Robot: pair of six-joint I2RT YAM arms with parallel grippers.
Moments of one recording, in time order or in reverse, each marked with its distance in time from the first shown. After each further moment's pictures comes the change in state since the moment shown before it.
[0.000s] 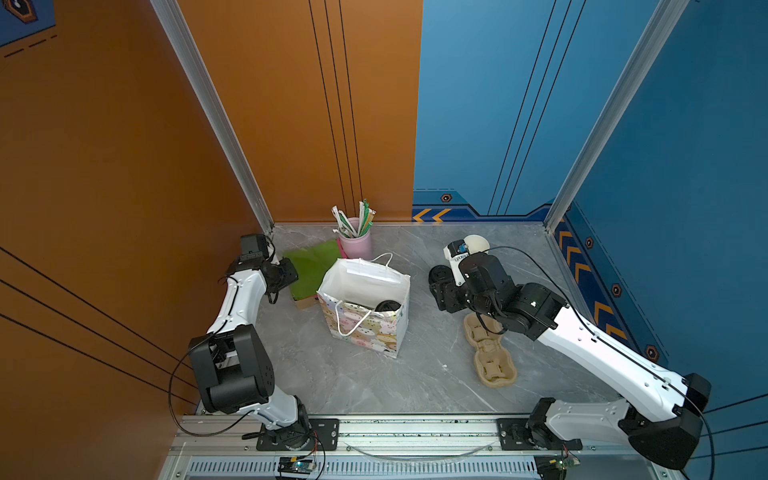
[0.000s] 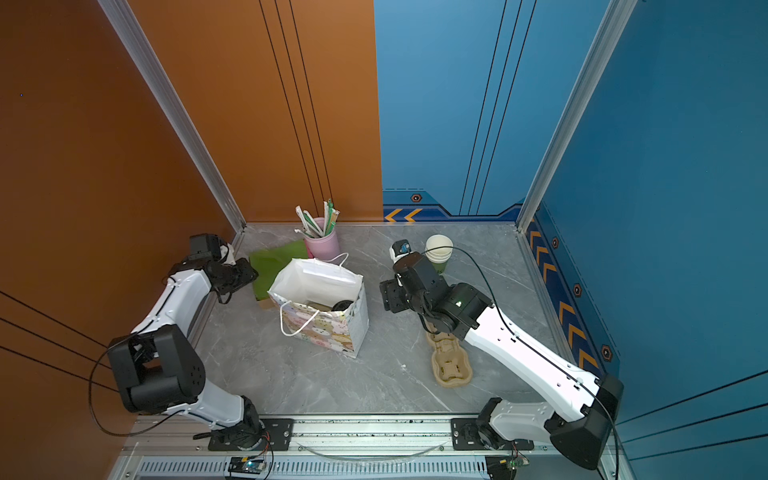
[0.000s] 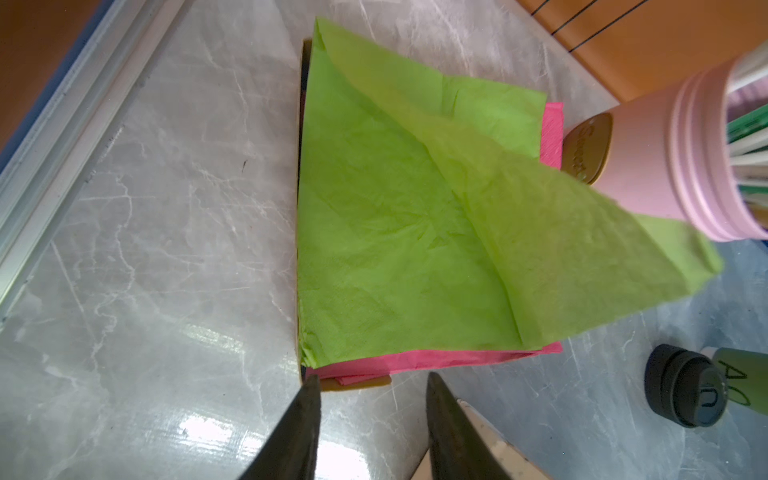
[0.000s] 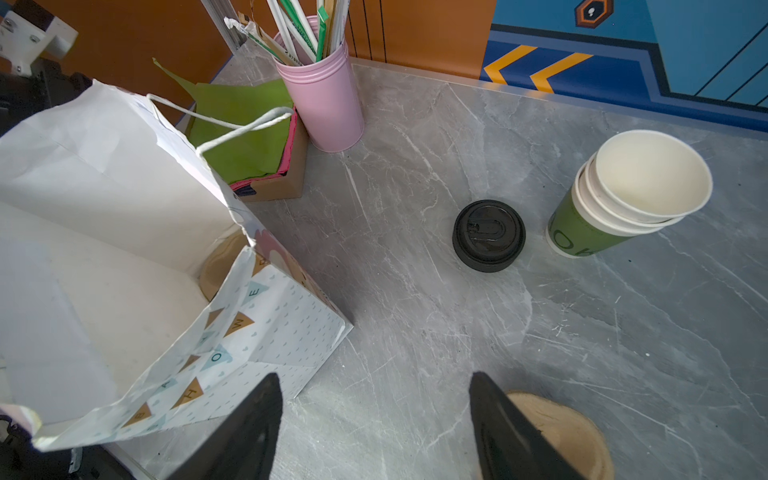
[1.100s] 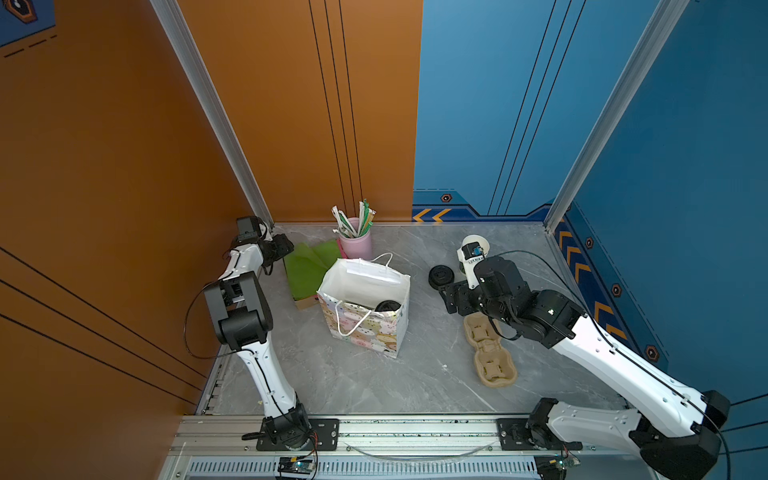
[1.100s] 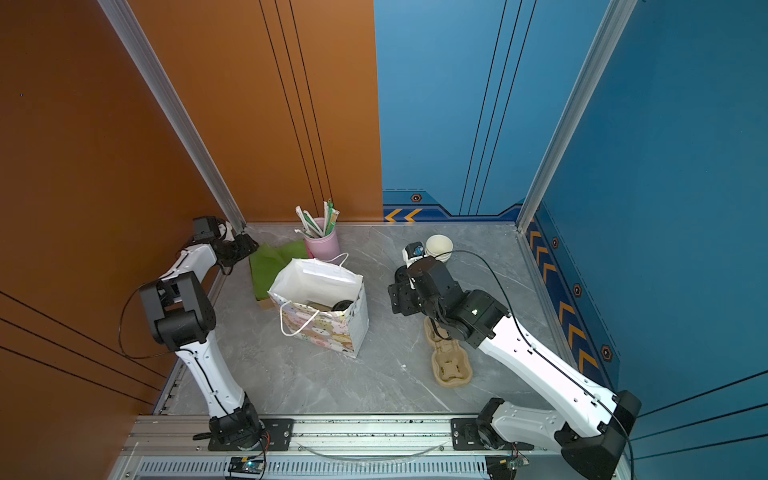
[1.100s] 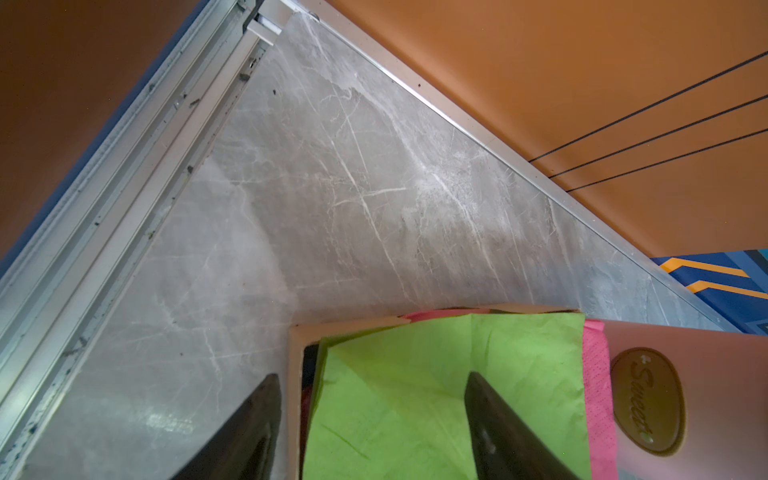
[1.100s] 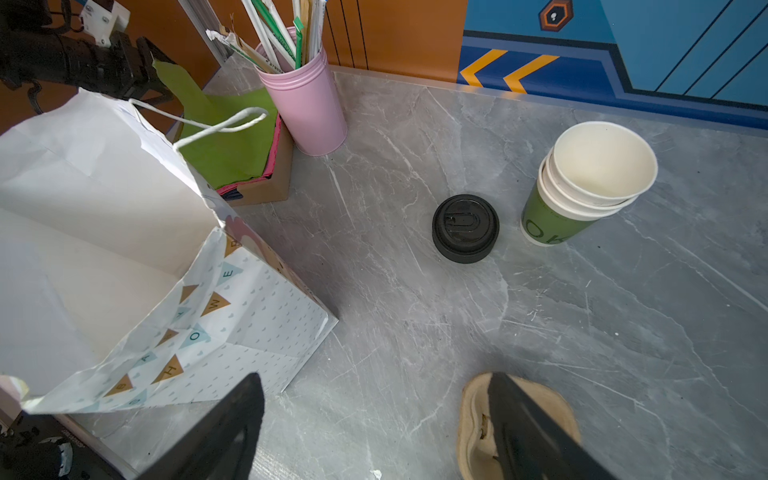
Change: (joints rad) left arm 0.063 0.545 0.436 0.224 0.090 0.021; right arm -0.029 -0.087 -0.054 -0.023 0.009 0.000
